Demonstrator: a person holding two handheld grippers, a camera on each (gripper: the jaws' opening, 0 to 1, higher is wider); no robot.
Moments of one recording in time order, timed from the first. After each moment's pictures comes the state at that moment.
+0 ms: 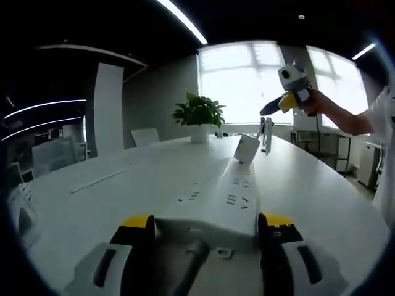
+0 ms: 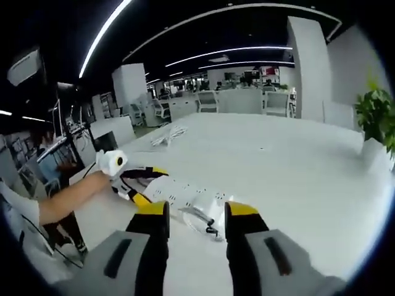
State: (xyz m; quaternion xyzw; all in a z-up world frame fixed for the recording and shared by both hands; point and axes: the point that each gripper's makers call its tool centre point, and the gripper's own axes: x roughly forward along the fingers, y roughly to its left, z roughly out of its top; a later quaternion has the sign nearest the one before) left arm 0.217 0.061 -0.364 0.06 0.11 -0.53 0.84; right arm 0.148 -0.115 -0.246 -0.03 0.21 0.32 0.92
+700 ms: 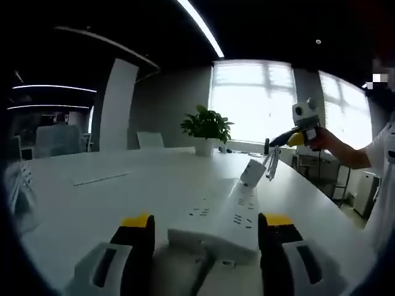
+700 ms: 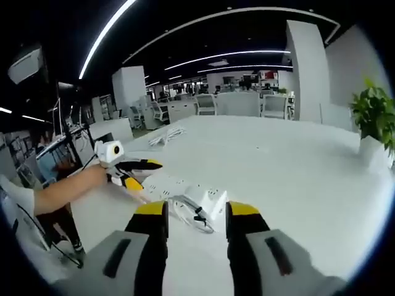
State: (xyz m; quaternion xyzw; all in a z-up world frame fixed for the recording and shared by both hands) left arm 0.221 0.071 -0.340 -0.03 0.11 -0.53 0.84; right arm 0.144 -0.126 -0.258 -0.03 0.20 0.32 0.93
